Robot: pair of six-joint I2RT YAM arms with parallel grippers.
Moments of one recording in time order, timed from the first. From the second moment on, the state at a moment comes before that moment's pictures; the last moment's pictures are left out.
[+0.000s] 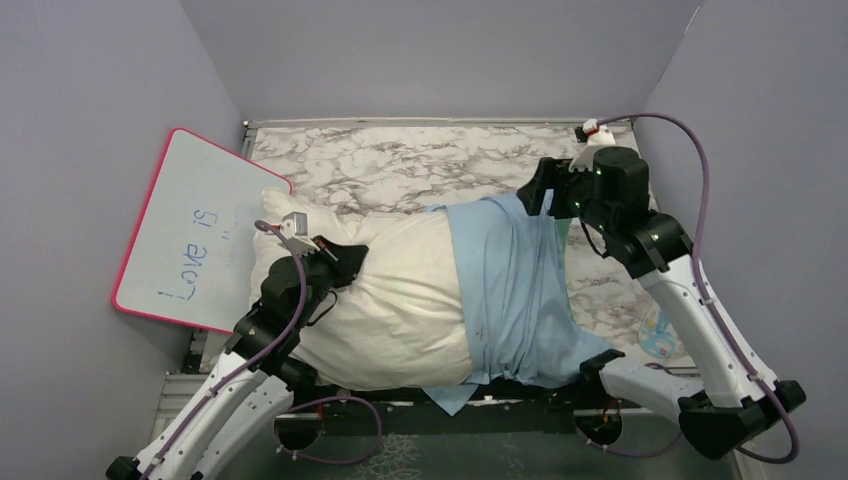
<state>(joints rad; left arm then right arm) -0.55 0.48 0.51 -0.23 -0.16 -0.80 0.42 1.09 1.27 -0.62 0.02 0.28</state>
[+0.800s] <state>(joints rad) -0.56 0.65 0.65 -0.29 -0.23 -0.82 0.54 1.57 1.36 -0.57 -0.05 0.17</state>
